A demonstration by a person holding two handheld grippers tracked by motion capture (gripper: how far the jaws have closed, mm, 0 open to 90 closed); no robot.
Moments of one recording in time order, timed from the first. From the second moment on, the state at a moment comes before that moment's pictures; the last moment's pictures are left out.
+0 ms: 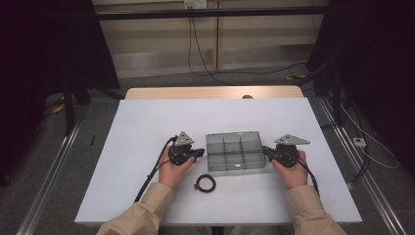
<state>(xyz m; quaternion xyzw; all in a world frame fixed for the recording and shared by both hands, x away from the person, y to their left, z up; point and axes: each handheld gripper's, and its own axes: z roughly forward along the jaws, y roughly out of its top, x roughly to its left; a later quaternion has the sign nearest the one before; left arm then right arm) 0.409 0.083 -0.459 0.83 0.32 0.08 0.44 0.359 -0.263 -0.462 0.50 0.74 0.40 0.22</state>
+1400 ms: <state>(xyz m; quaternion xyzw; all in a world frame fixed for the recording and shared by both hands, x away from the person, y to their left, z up) 0.400 0.099 -0.456 0.84 0.33 0.10 0.42 0.350 -0.242 -0.461 0.48 0.75 0.40 0.20</state>
